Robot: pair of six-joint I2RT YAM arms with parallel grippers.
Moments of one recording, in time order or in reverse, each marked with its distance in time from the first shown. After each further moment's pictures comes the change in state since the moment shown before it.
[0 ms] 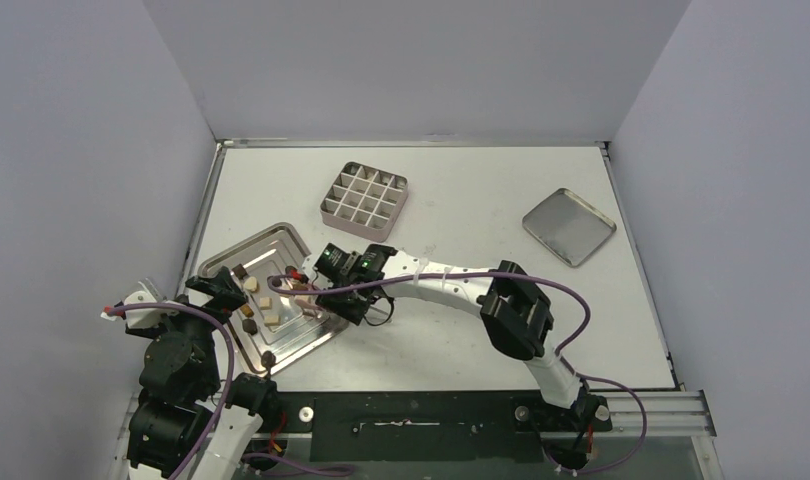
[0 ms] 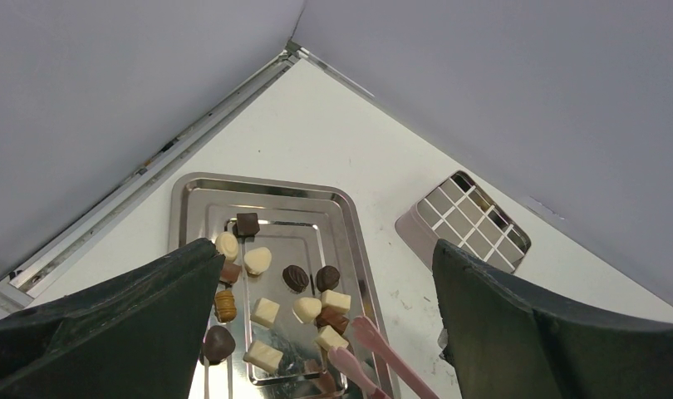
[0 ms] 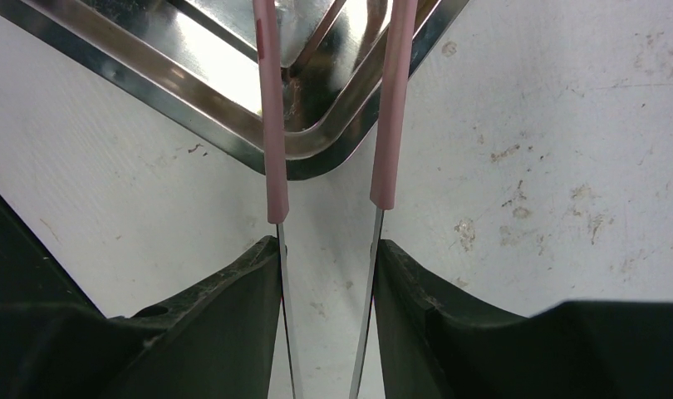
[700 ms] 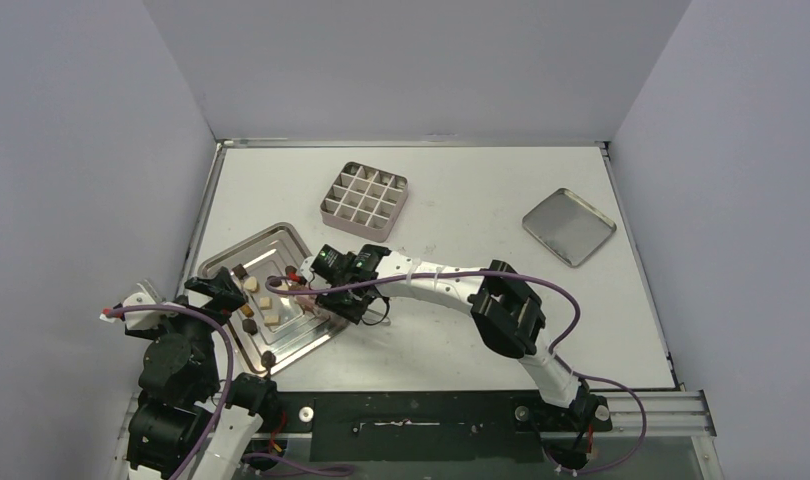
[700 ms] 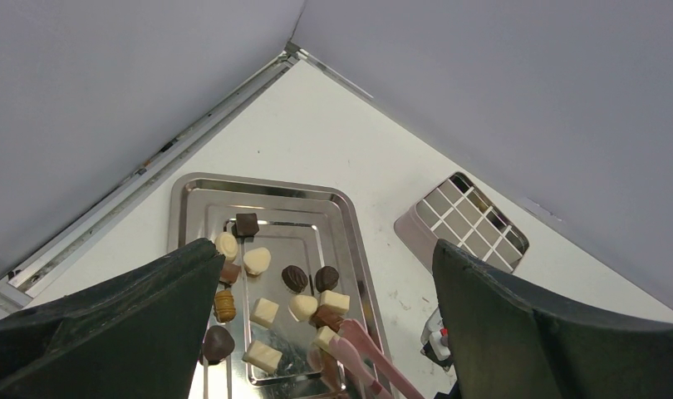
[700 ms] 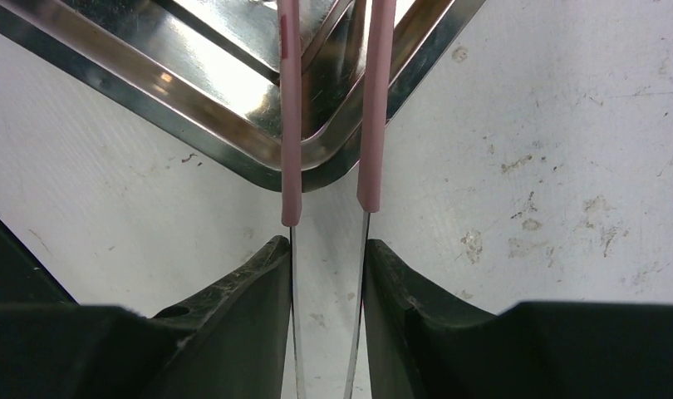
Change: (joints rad) left arm 0.000 -0.007 0.000 -0.003 0.000 -0.003; right arm 0.000 0.068 0.054 -0.029 -0.003 0.000
